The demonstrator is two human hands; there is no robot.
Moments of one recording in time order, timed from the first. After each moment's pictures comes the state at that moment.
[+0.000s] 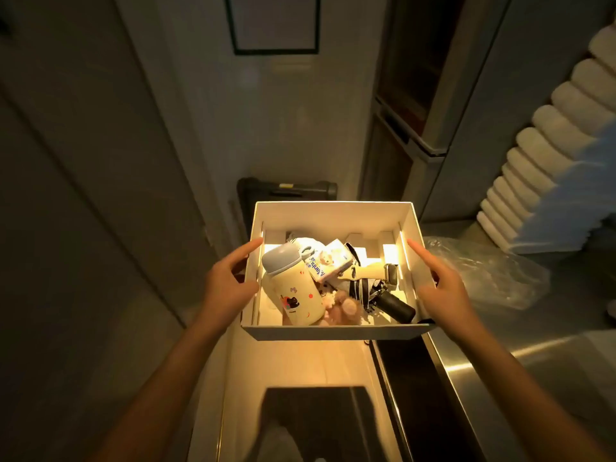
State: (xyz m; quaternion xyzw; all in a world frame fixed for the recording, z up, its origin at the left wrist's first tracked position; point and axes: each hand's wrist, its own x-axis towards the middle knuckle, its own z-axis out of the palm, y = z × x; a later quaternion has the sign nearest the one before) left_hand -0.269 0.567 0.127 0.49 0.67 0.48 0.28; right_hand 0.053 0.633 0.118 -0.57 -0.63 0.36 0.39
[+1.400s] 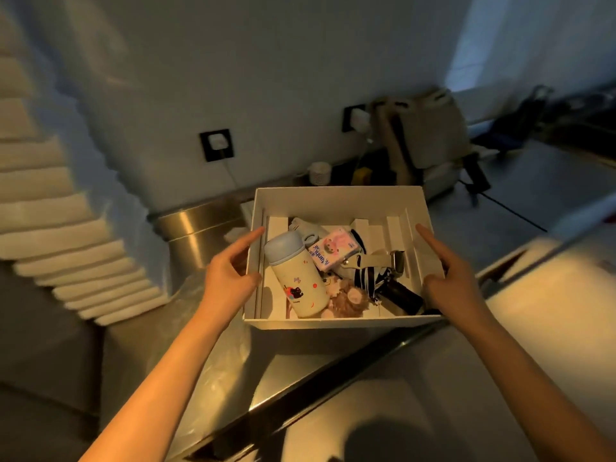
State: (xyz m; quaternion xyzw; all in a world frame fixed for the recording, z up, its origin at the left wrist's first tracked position) left_hand 0.107 0.839 0.161 0.82 -0.08 0.07 0.56; right_hand 0.052 0.513 0.154 -0.83 0.10 -0.13 0.53
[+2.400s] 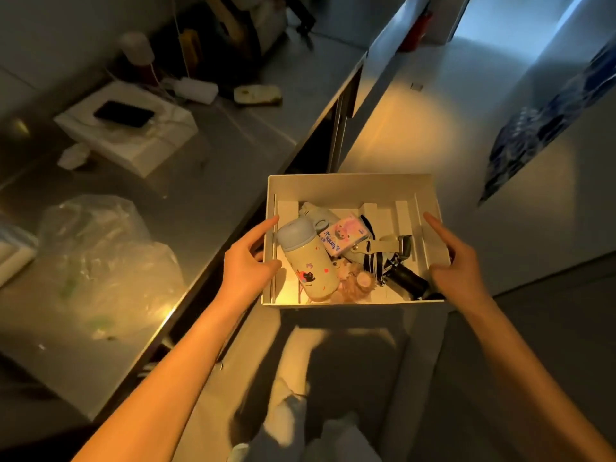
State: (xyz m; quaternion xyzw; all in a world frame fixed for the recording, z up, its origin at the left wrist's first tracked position) left_hand -0.077 0.813 0.024 0.78 -0.26 -0.23 0.52; right_hand -0.311 0.584 0.033 -0.73 0.41 -0.21 0.51
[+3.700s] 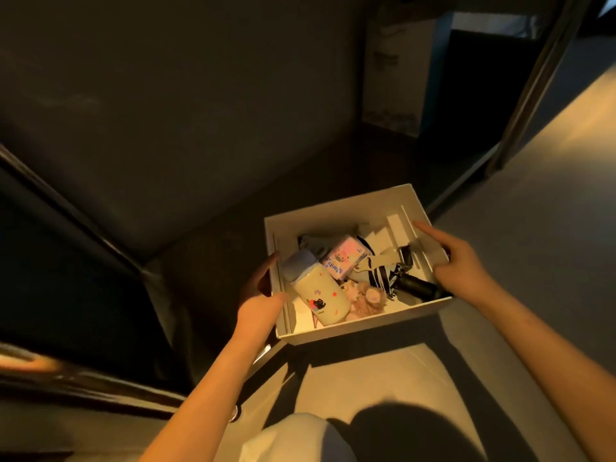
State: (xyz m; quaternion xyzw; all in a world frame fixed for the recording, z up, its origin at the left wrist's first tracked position) left_hand 0.067 0.887 -0.595 0.82 0.18 -0.14 0.53; right_hand -0.026 0.576 -0.581 -0.81 0.16 -0.08 0.55
